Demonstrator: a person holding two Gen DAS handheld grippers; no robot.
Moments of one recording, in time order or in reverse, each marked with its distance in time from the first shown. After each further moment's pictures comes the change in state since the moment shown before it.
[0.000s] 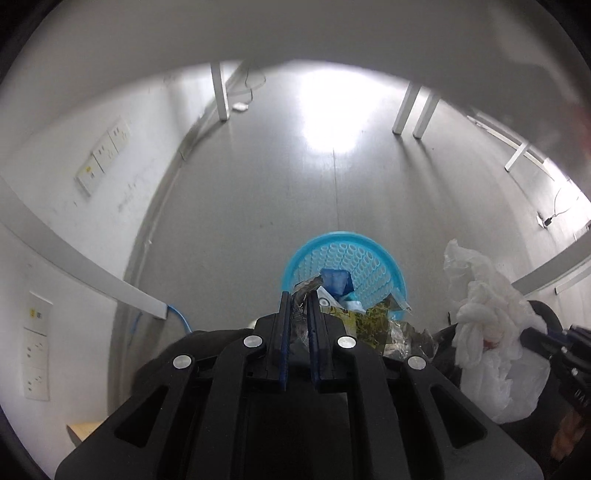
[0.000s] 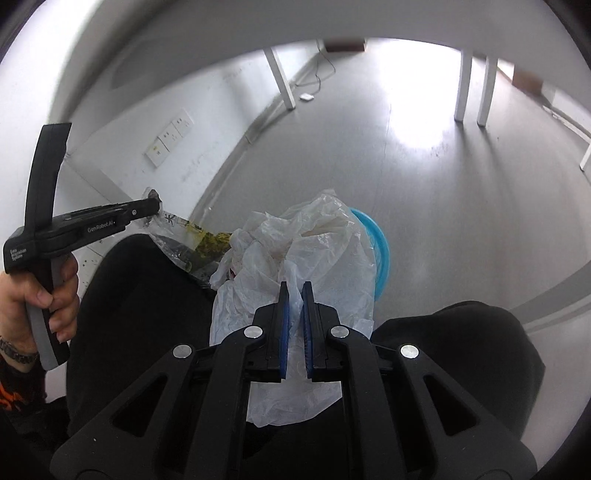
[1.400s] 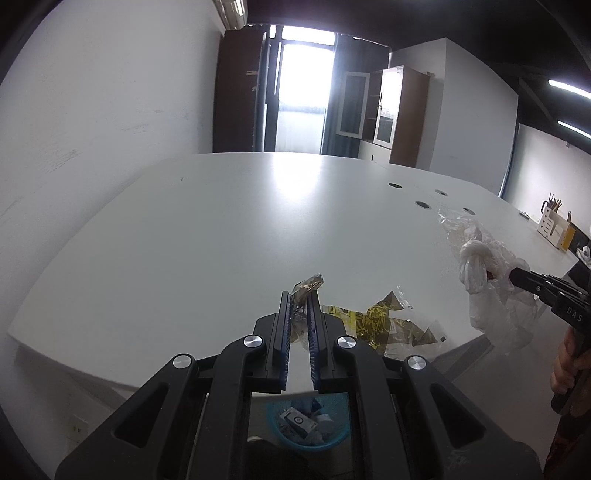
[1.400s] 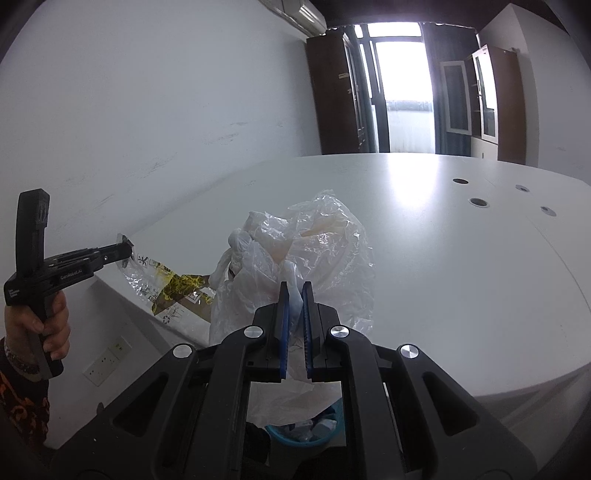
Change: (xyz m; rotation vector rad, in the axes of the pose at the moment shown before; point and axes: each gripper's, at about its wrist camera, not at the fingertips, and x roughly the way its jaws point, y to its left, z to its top) left arm -0.283 -0.002 0.071 0.134 -0.518 -0.147; right arm -0.265 0.022 0.107 -0.121 -0.553 -0.021
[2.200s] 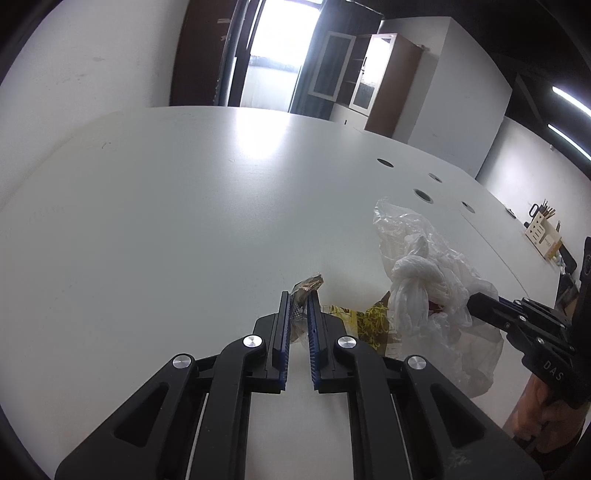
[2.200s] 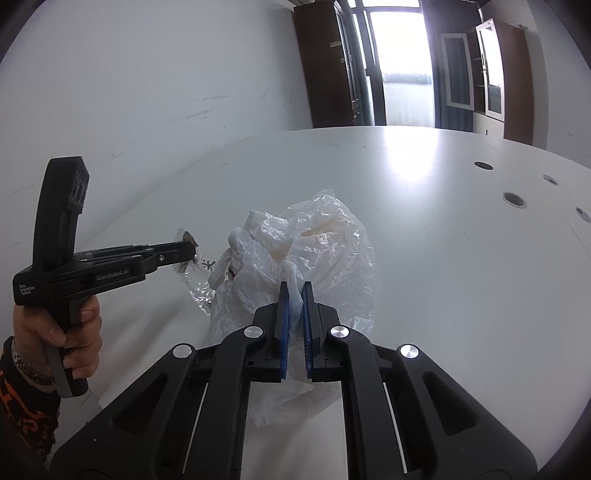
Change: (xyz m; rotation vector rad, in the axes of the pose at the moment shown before) left arm 0.205 0.002 0.079 -0.038 0.168 -0.180; right arm 0.163 -0.040 0.069 0.045 0.095 -0.026
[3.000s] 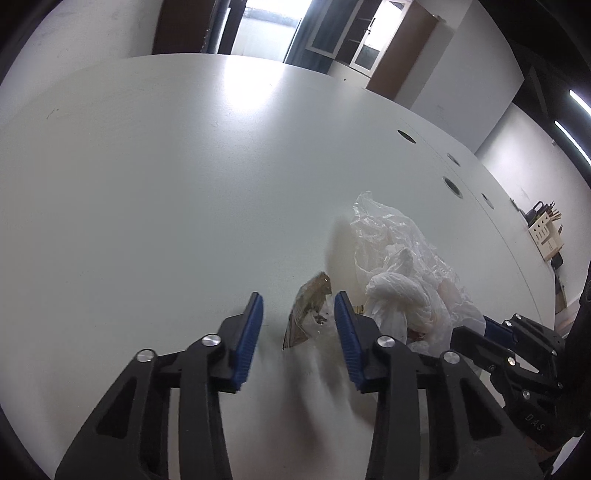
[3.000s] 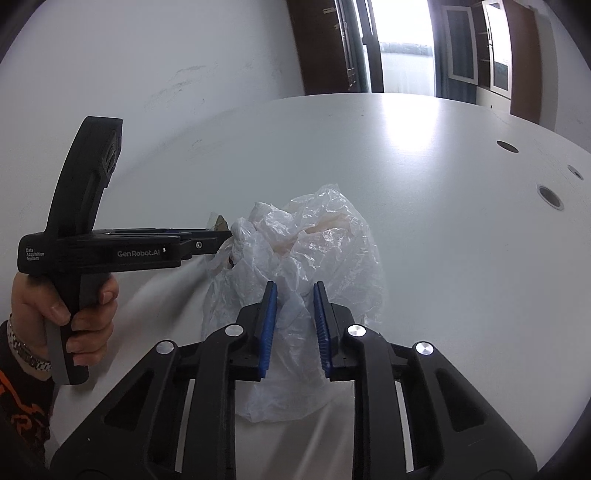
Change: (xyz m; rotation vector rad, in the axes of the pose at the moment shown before) left arm 0.148 0.037 0.062 -0.042 0.209 -0.094; right arm 0.123 -0.026 0.044 0.014 0.132 -0.016
